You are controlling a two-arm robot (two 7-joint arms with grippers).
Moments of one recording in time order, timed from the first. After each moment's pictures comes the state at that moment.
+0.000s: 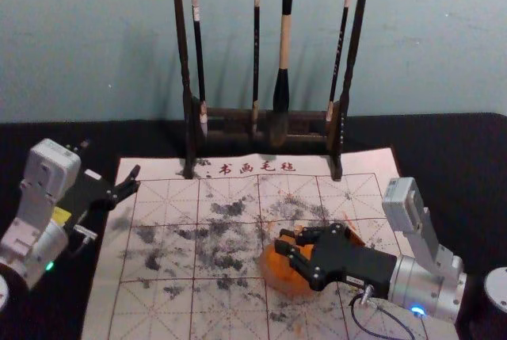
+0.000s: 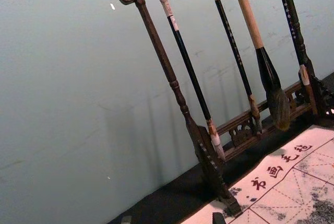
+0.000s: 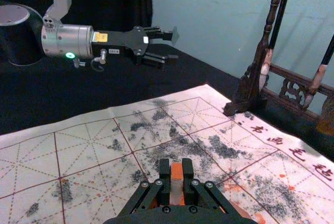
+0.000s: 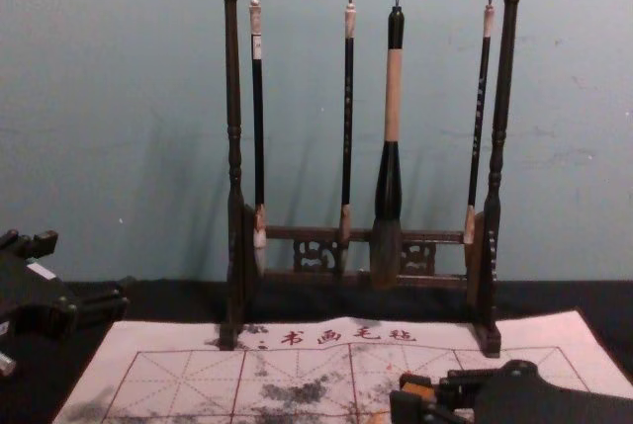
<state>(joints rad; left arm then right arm) -0.20 0.60 0.45 -1.41 -0.25 -0.12 0.03 0.26 0.47 -0.54 -1.33 0.43 -0.14 0.70</state>
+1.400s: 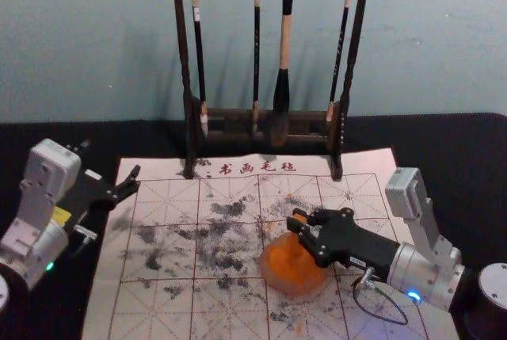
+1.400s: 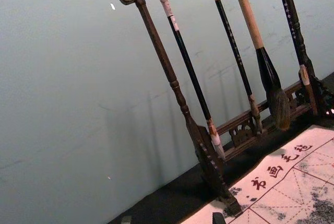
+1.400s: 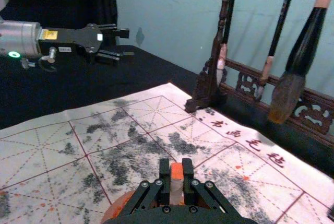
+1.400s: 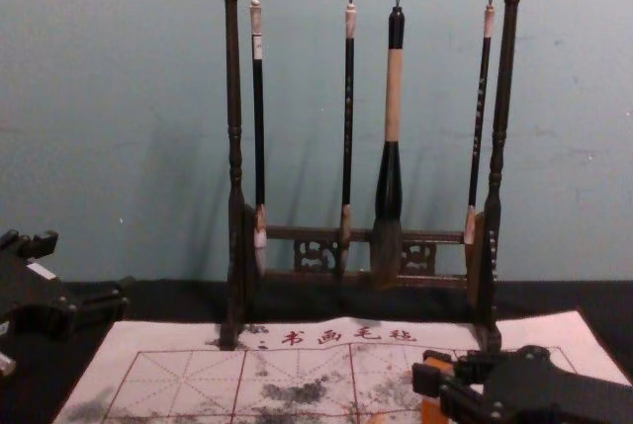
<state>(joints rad) -0.20 0.60 0.45 -1.41 -0.25 -0.12 0.03 0.30 0.40 -0.50 -1.20 0.39 -0.20 0.64</state>
